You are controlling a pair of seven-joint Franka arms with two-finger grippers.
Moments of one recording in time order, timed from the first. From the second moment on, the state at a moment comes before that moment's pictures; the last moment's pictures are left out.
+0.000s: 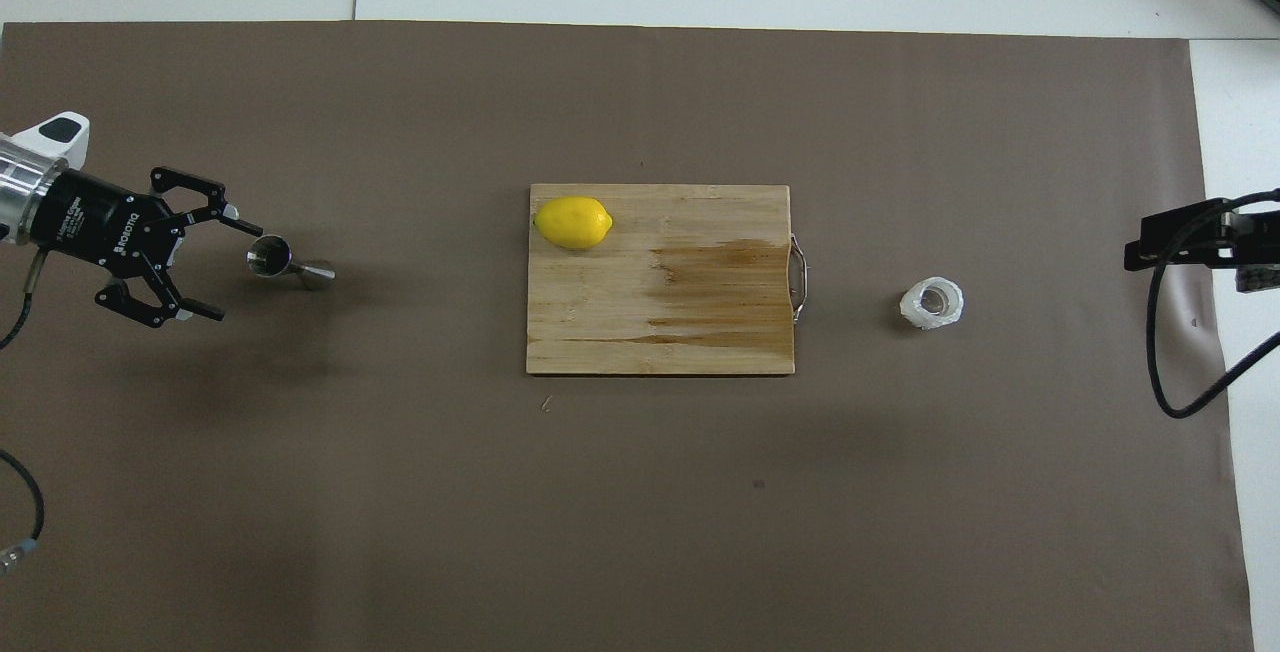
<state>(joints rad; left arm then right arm) 0.44 0.54 -0.23 -1.49 -0.70 1.32 -0.67 -0.04 -0.03 -0.03 -1.59 0.05 1.55 0.13</state>
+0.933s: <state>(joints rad) 0.63 0.74 -0.45 -1.41 -0.70 1.38 -0.86 -0.04 -0.03 -0.03 -1.59 0.05 1.55 0.13</state>
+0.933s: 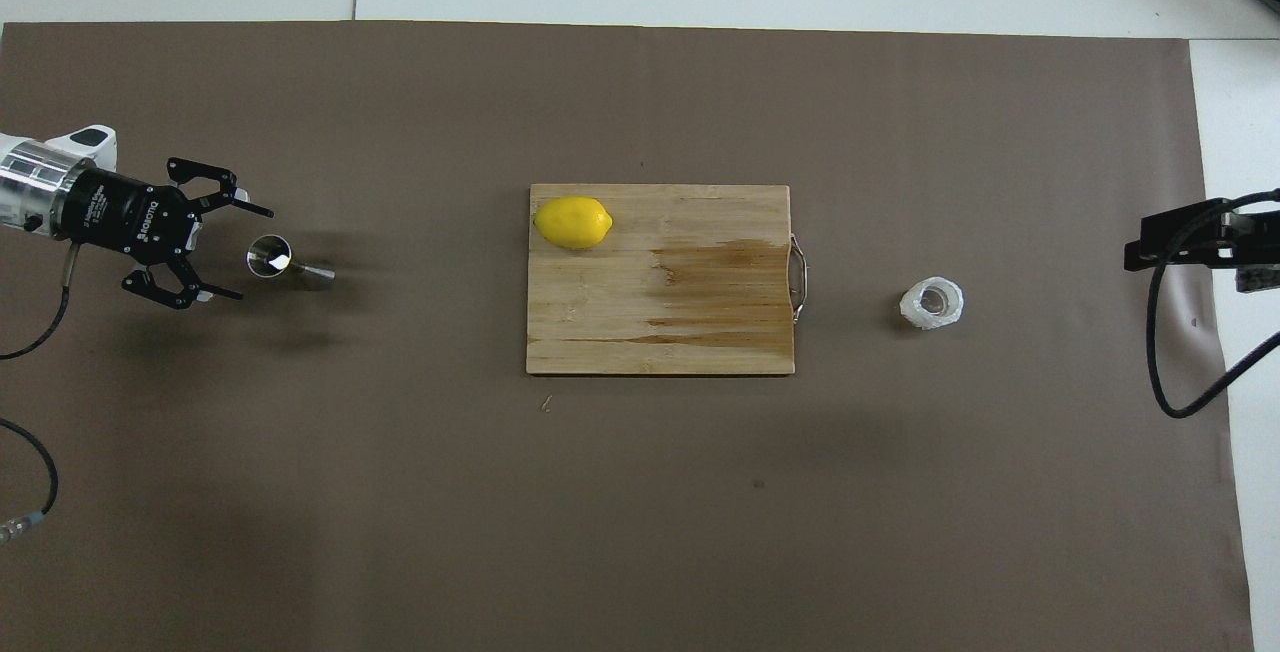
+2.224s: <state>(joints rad) 0.69 0.84 -0.51 -1.41 -0.70 1.40 -0.95 -0.04 -0.03 -0.03 -1.59 0.05 1.55 0.13</state>
